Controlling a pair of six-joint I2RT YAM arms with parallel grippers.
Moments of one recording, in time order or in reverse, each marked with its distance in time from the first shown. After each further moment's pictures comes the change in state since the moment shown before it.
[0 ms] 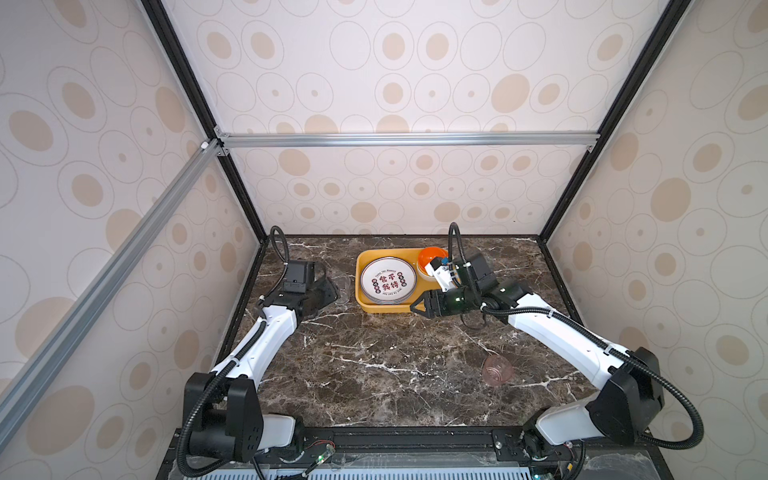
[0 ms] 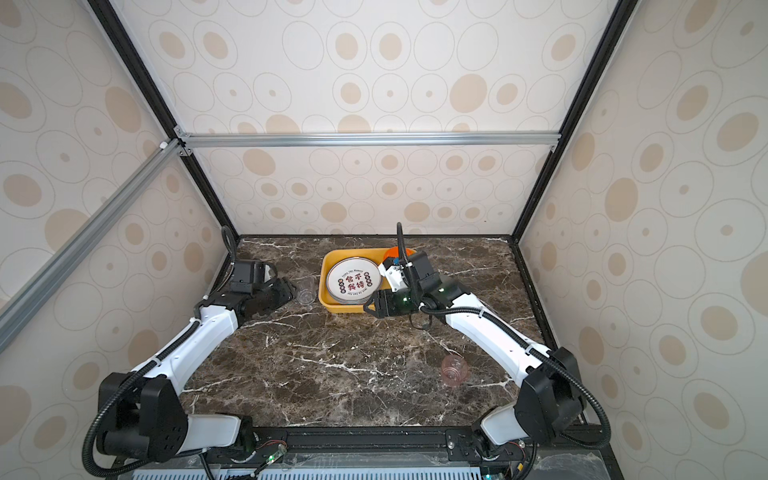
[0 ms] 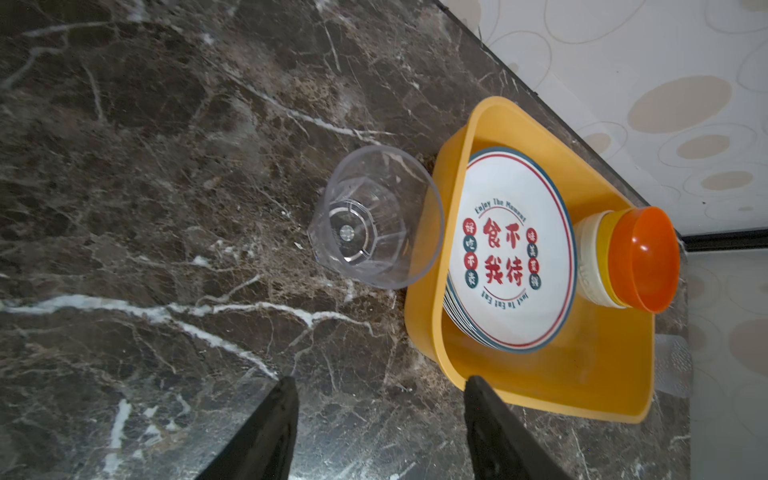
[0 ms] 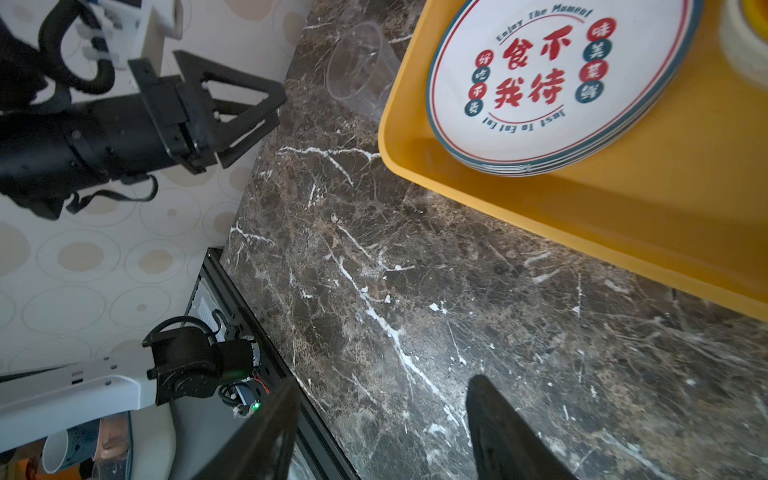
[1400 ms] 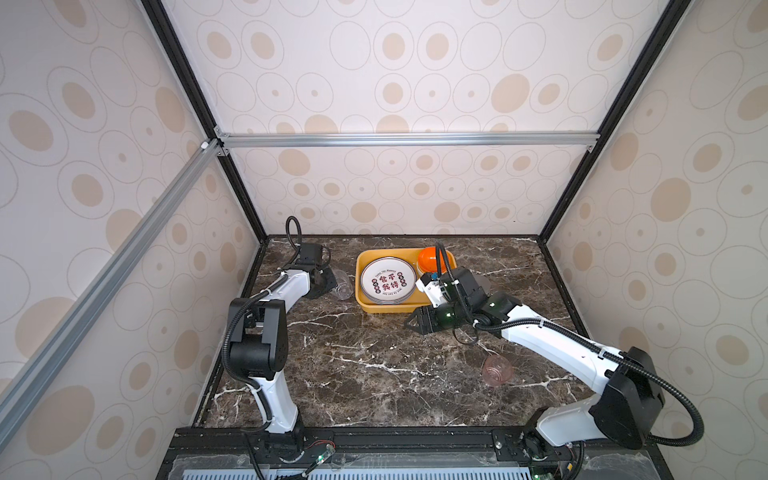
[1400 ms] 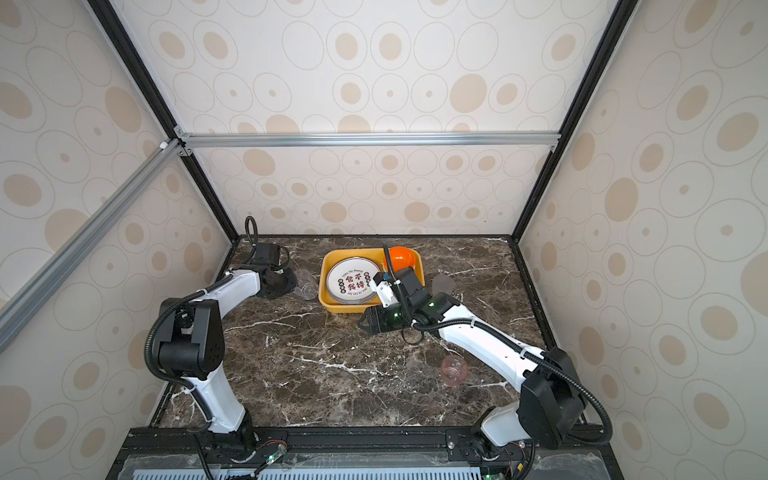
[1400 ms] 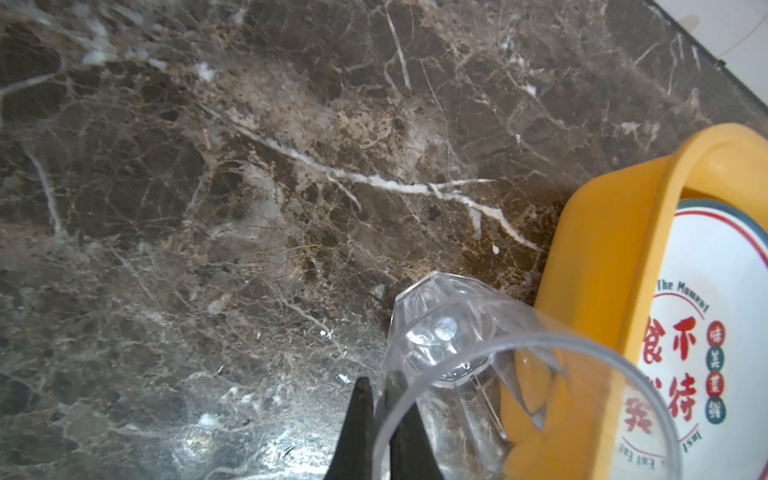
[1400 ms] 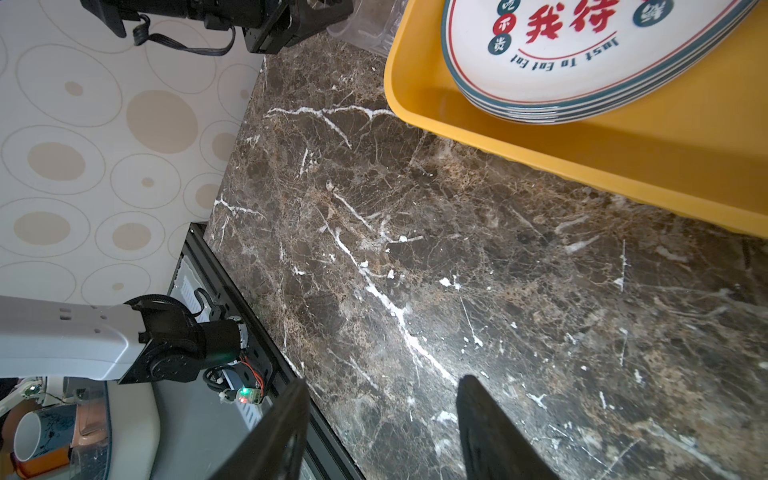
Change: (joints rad) left arm 0.049 0.466 0.299 -0.028 -0.043 0.125; right arm 0.084 -0.017 -0.095 0.050 0.077 0.043
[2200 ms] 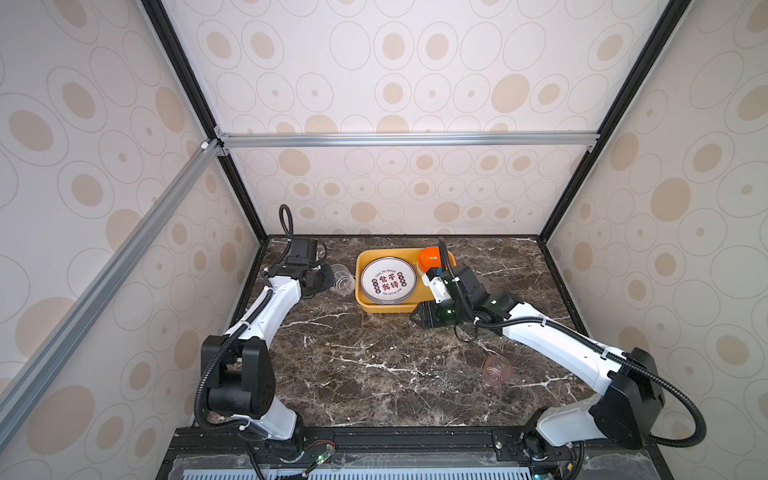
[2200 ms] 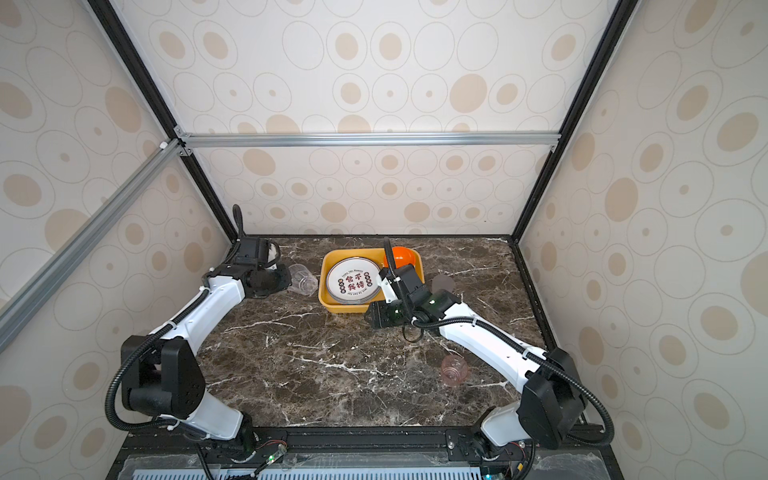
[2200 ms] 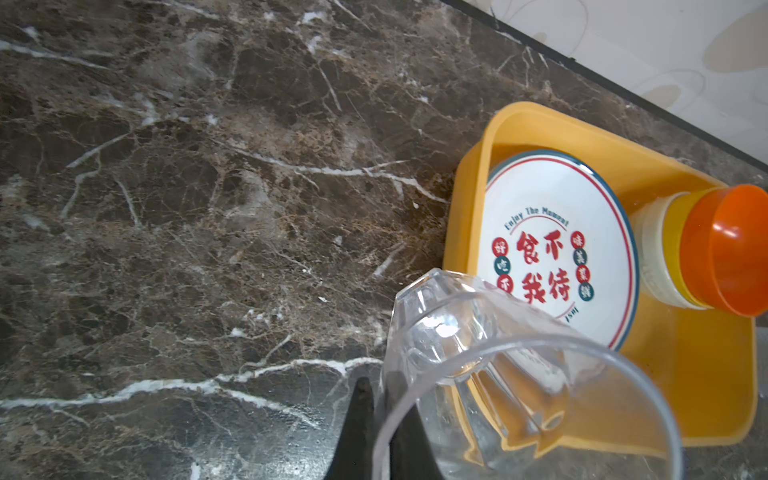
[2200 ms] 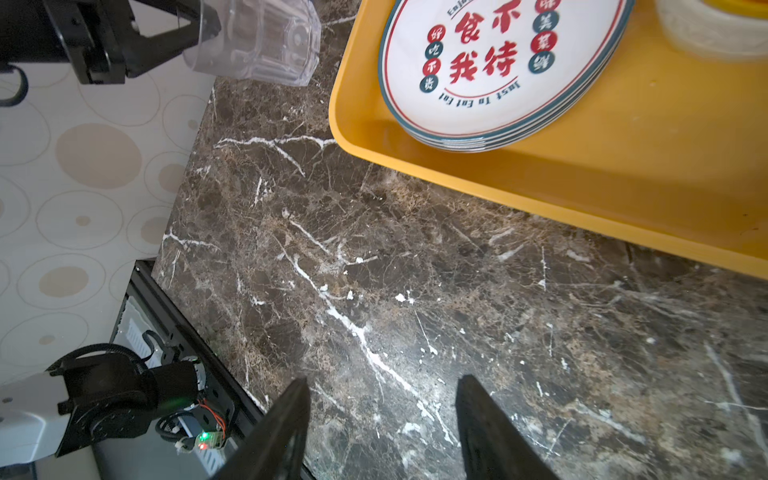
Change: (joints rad) left arm -0.066 -0.286 -0.035 -0.142 0.050 0.092; right arm -0.001 0.000 0.053 -0.059 0.172 0.013
